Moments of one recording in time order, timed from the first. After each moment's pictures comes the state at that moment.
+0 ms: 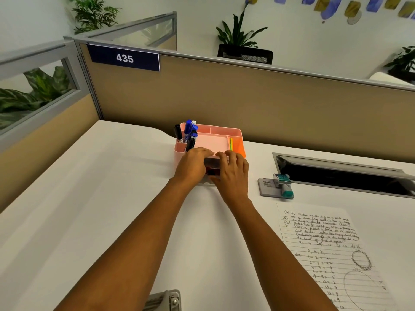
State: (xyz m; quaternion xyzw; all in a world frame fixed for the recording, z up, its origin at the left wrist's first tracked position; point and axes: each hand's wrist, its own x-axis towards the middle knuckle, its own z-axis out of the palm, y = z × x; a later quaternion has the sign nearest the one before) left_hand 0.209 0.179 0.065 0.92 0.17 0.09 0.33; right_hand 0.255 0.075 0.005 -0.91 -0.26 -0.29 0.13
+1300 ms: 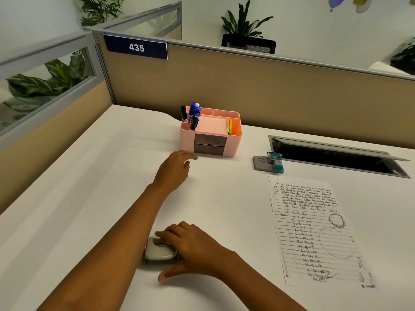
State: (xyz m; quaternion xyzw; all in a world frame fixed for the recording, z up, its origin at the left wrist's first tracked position) left_hand 0.095 0.183 0.047 0.93 0.14 0.11 0.31; right_hand 0.027 0.025 0.011 -0.76 -0.61 0.12 0.16
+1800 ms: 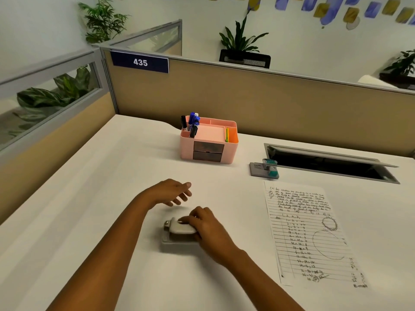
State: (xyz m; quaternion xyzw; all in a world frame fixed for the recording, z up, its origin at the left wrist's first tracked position) left_hand 0.050 0.183 0.068 0.84 0.20 -0.19 0.47; right_hand 0.046 0.007 0.010 -0.84 -0.49 0.03 0.24
